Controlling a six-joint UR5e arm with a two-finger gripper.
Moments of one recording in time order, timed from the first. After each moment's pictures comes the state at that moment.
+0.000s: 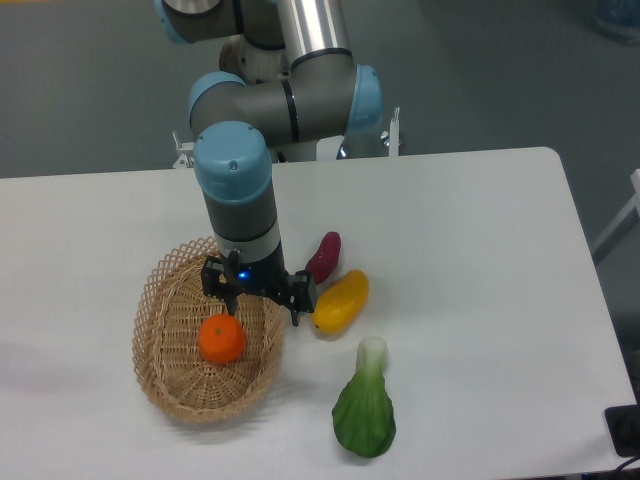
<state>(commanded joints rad) 2.20 -1.87 -1.68 -0.95 1.57 0.44</state>
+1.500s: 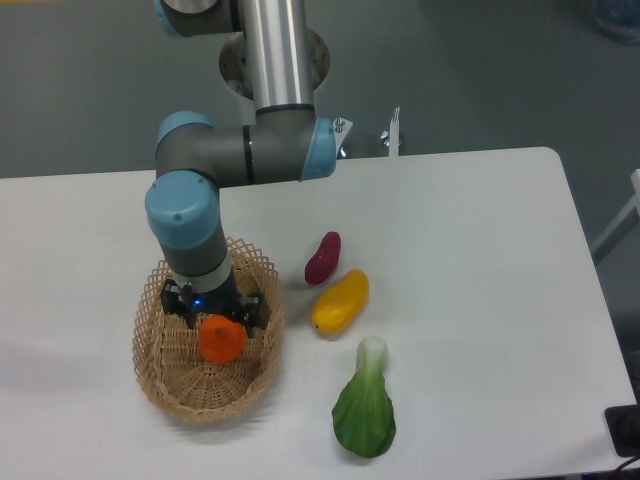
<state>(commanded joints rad) 2.06 -1.99 -1.75 -0.88 1.58 0.29</state>
